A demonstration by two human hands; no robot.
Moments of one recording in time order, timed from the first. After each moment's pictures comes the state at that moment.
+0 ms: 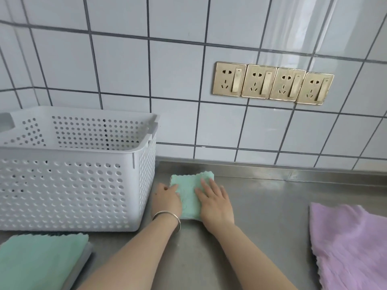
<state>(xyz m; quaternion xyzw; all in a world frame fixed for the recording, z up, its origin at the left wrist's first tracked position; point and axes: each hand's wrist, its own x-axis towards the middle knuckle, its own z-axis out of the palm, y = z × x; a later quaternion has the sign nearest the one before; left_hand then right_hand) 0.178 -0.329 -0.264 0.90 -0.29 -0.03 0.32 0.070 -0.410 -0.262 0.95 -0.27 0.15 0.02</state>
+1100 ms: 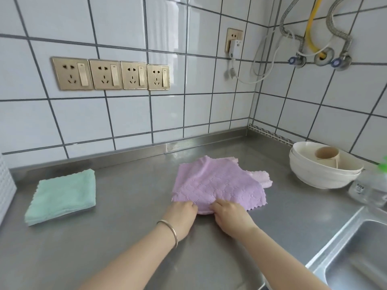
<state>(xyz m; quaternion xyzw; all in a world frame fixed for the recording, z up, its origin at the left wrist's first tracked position) -0.138 -0.374 -0.234 0.62 -0.78 0.08 -0.01 -0.300 -0.428 -0.264 0.87 -0.45 0.17 0.10</state>
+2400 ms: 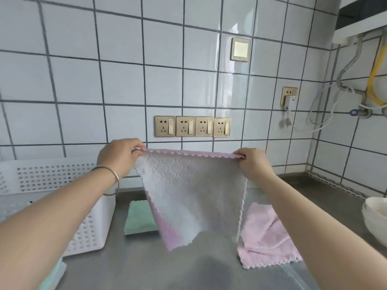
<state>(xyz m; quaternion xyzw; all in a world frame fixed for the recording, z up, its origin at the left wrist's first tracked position) 0.096 -0.255 -0.015 0.77 -0.49 0.21 0.35 -0.182 -0.410 -0.020 0.79 -0.46 0.38 -0.11</state>
